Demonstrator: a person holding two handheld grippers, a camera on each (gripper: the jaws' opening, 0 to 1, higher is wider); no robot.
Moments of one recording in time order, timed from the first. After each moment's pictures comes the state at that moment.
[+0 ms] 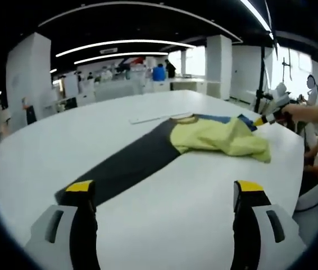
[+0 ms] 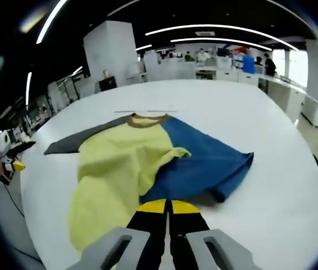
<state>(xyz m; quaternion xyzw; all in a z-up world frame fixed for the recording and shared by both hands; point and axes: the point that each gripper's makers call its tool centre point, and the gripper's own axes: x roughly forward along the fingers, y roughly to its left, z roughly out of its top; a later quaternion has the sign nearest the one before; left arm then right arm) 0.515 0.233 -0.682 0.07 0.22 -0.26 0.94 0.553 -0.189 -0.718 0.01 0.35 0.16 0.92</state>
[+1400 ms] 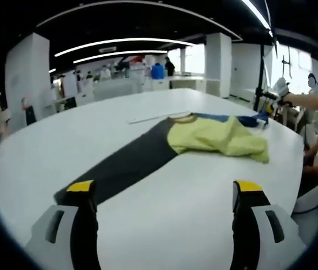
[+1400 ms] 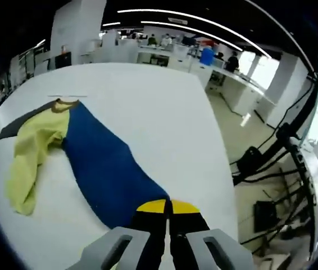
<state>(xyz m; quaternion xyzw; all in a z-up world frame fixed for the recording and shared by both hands) 0.513 0.225 -0.678 0.07 0.23 -0.26 0.94 0.544 -0.400 -0.713 -0.10 0.42 -0.04 0.90</state>
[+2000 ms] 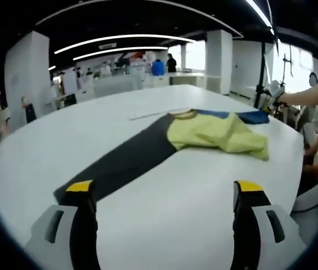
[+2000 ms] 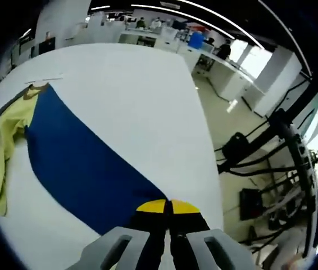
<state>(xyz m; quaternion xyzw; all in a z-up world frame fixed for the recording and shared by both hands) 0.511 0.225 -0.683 0.08 0.24 -0.26 0.93 0.551 -0.439 -0.735 -0.12 0.46 -0.10 0.87</state>
